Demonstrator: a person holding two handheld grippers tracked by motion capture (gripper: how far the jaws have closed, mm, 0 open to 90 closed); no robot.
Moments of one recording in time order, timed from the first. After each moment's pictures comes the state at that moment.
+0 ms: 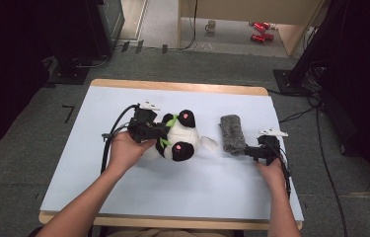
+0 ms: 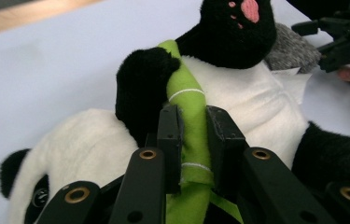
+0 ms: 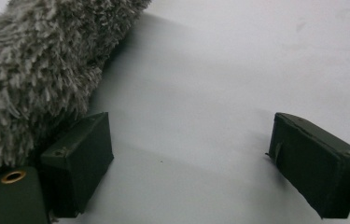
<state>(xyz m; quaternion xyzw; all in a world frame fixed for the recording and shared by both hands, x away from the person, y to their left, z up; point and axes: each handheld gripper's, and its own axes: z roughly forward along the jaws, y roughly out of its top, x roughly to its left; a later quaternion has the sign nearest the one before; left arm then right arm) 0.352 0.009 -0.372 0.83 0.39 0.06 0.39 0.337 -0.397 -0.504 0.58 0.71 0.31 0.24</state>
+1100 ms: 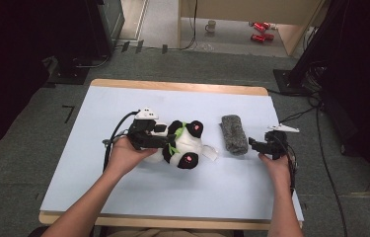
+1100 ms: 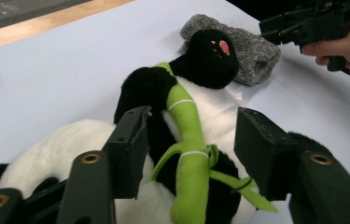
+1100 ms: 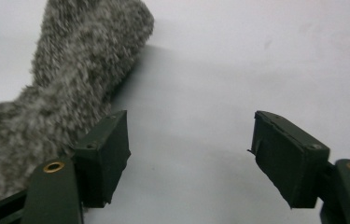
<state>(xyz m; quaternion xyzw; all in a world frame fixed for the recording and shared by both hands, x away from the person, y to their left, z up) 0.344 0.023 -0.379 0.84 0.32 0.06 0.44 0.334 -0.411 -0.475 0.61 0.68 0.33 0.22</state>
